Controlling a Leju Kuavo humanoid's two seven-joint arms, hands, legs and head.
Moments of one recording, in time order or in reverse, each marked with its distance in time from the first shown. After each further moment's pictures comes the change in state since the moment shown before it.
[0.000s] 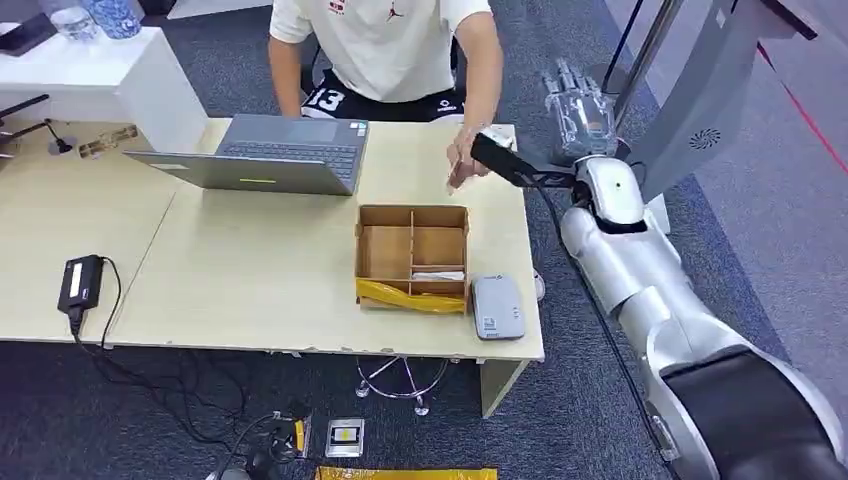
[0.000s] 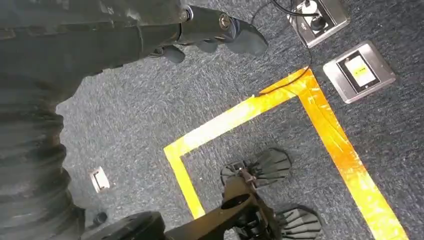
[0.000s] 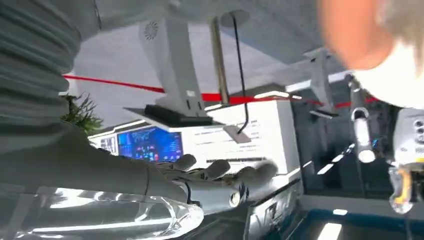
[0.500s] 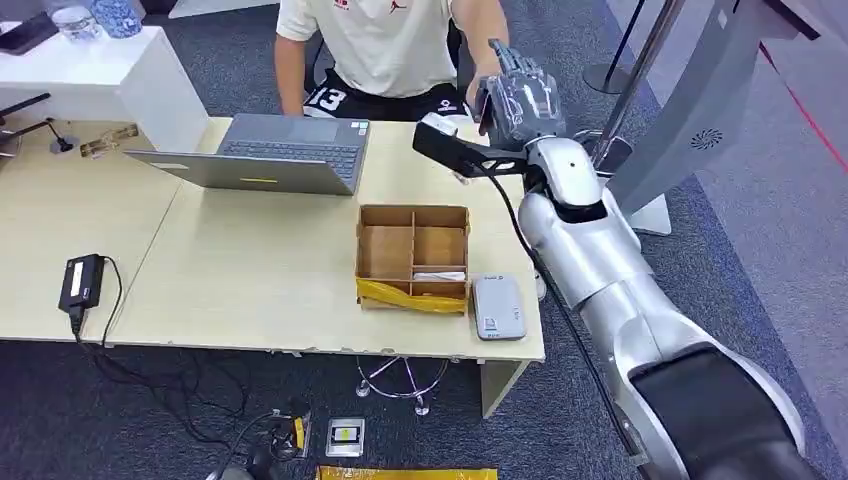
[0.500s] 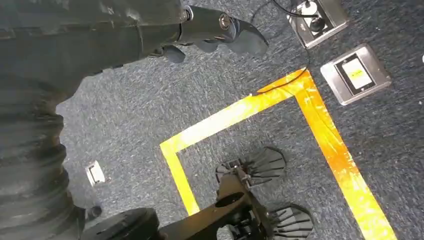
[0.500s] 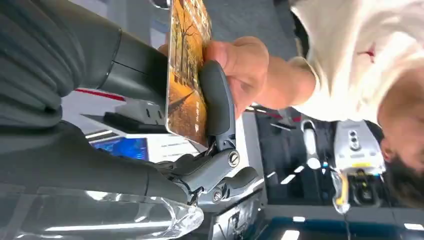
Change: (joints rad) left arm -0.002 -0.005 0.009 0.000 0.027 0.016 0.003; right arm -0.012 0.135 -0.010 -0.103 0.053 0.178 0.020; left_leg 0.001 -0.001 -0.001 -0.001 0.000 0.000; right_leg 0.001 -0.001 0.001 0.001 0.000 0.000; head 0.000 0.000
